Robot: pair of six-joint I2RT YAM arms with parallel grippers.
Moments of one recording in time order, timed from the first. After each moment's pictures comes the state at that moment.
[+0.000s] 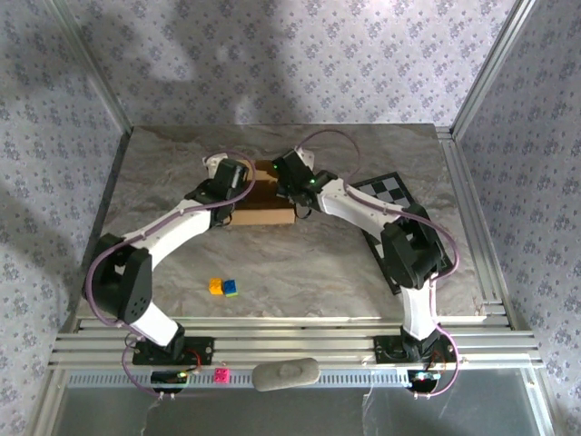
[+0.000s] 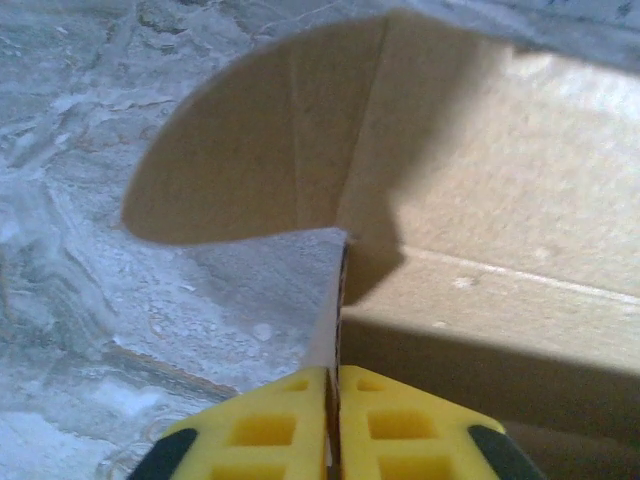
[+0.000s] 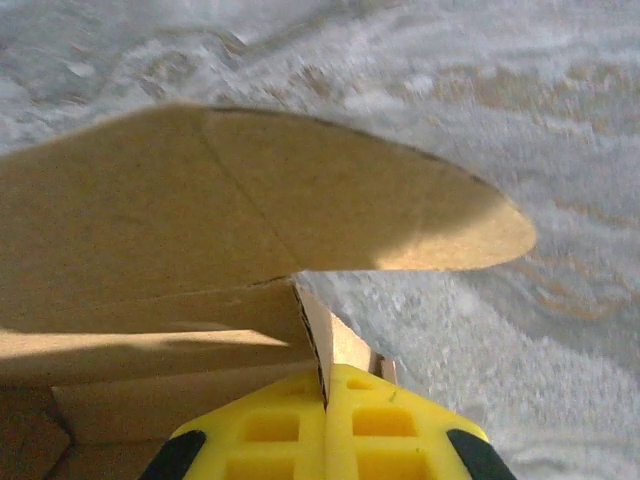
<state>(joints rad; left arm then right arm) -0.50 1.55 1.08 -0.29 -0.48 -0.58 0.73 1.94 1.56 -0.41 0.32 0.74</state>
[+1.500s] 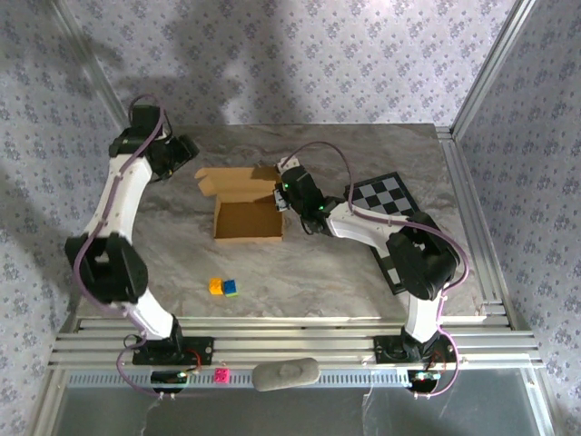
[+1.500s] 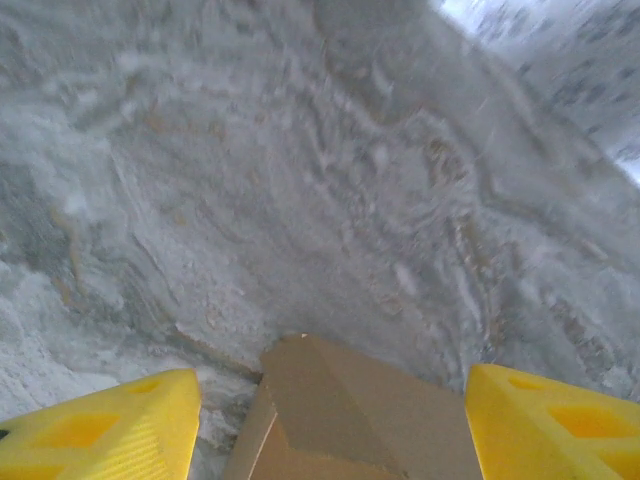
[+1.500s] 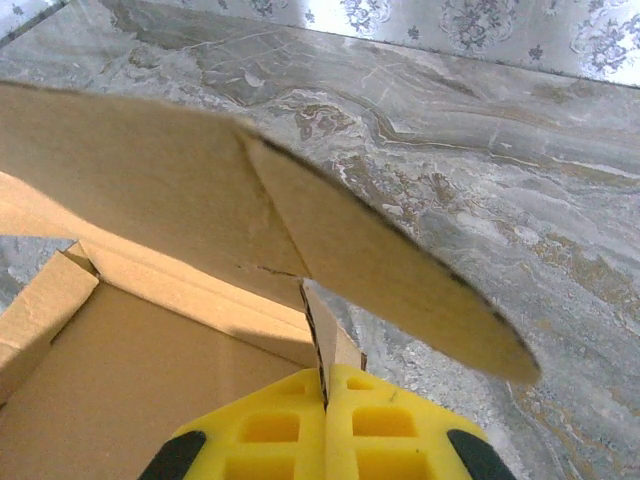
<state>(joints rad) -0.01 1.71 1.66 -0.89 0.11 -0.61 0.76 1.83 1.23 0.09 0.24 0.21</state>
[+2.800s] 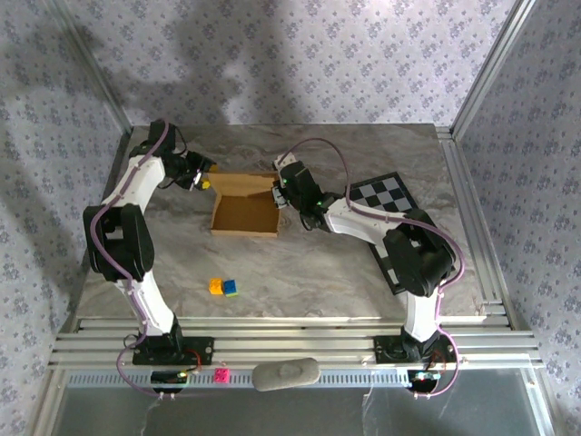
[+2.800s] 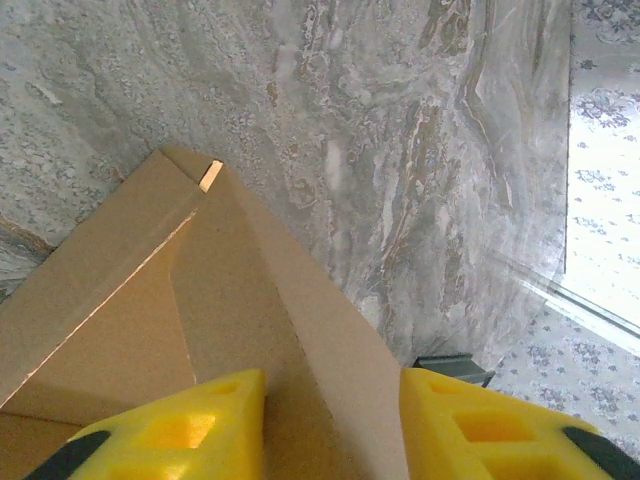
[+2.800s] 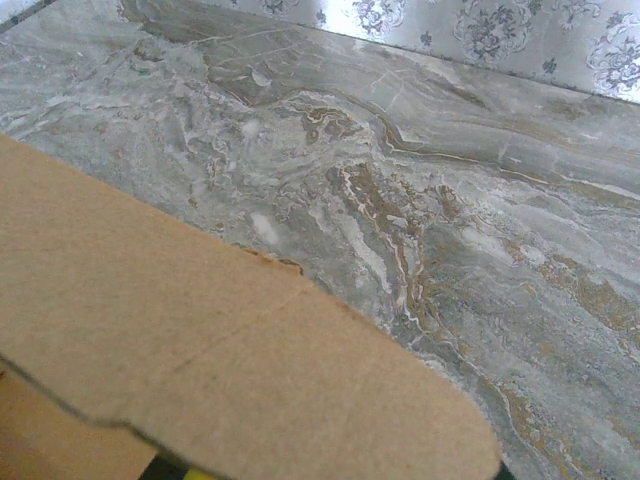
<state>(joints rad) -0.01 1.85 1.53 -0.72 0.51 -1.05 0.75 1.87 1.29 0.06 0.21 0.17</state>
